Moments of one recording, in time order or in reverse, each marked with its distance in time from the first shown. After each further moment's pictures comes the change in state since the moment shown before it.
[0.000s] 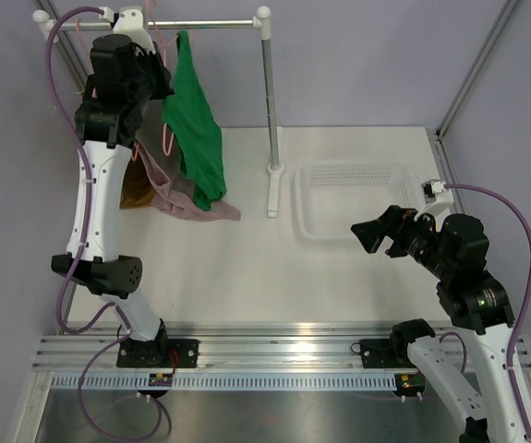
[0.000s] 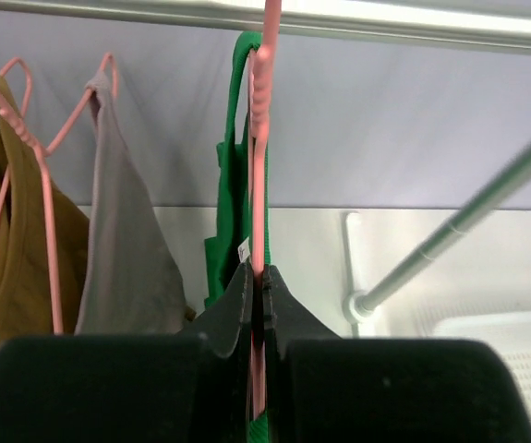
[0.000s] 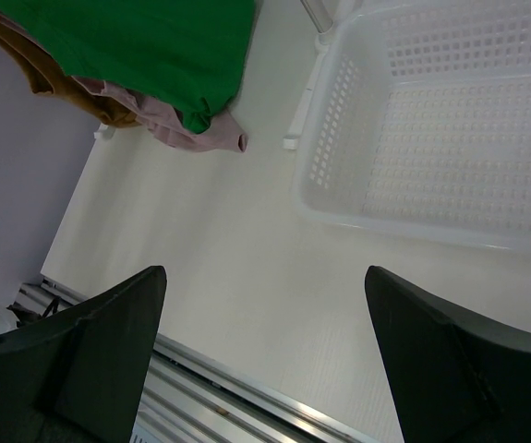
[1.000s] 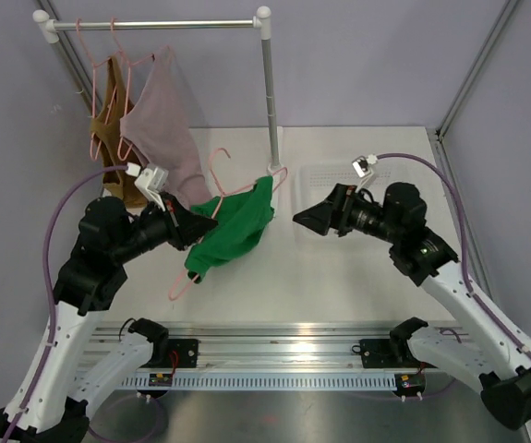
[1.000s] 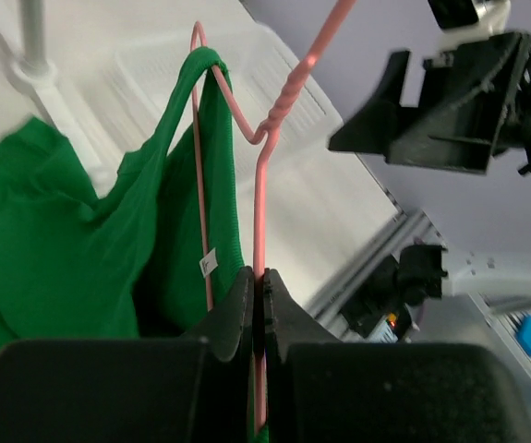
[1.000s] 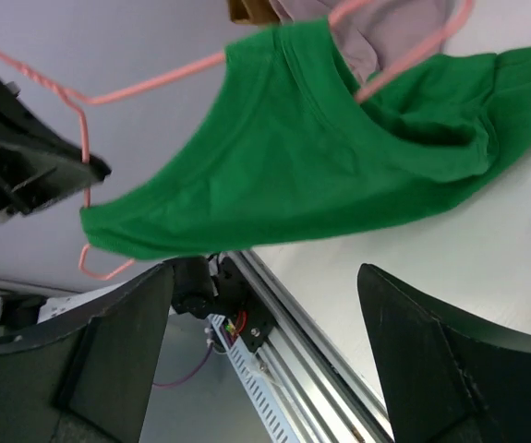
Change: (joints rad) left arm -0.221 -1.019 -1.190 0.161 0.530 -0.276; right arm 0.229 0.300 -0.074 0.529 -0.245 0.295
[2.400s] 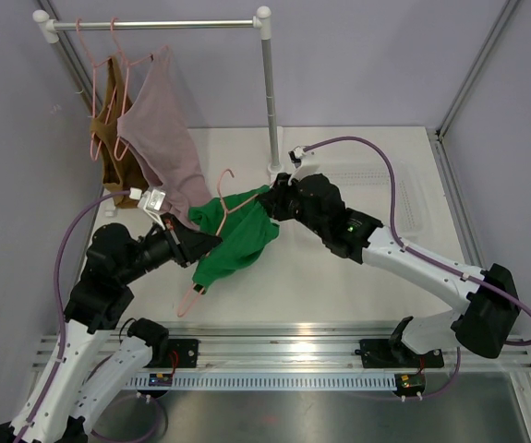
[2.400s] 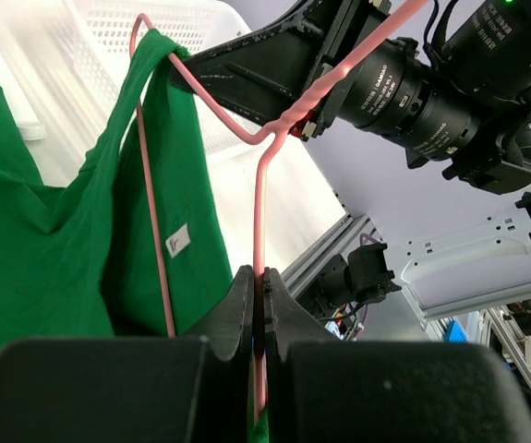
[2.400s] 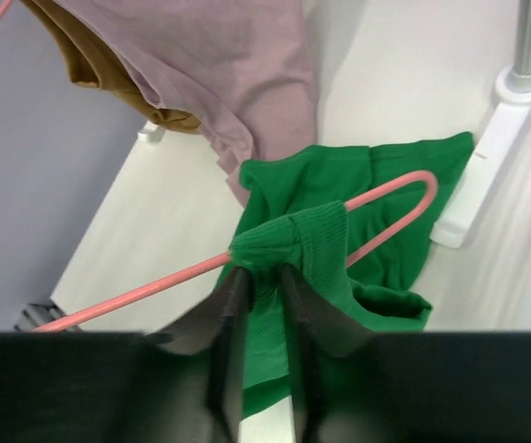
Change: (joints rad) left arm -0.032 -0.210 -0.330 0.192 0.030 -0.228; right arm 0.417 0.472 0.240 0.112 0.730 -0.197
